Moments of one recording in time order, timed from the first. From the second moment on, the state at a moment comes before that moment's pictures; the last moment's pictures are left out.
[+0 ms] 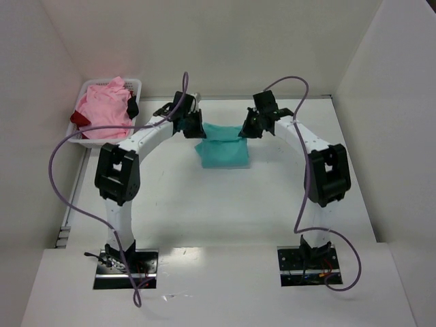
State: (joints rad) left arm -0.39 1.97 1.64 -0.51 0.17 -0.47; right arm 0.34 1.86 1.51 -0.50 -0.14 0.64
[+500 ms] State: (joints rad) left arm -0.28 2.33 2.00 -0.48 0.38 -0.40; right arm 0.27 2.21 1.81 -0.48 -0.20 0.62
